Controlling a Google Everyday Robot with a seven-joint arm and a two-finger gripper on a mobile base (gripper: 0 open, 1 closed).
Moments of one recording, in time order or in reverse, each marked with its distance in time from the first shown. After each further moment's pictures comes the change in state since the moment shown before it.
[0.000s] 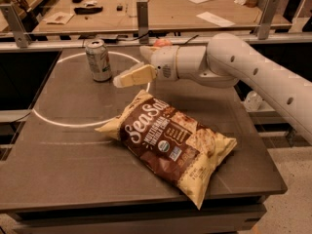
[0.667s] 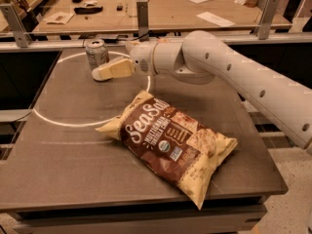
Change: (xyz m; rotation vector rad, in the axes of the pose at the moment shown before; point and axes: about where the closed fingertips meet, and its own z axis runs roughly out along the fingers) arm -0.015 -0.009 0.054 0.051 -0.020 0.006
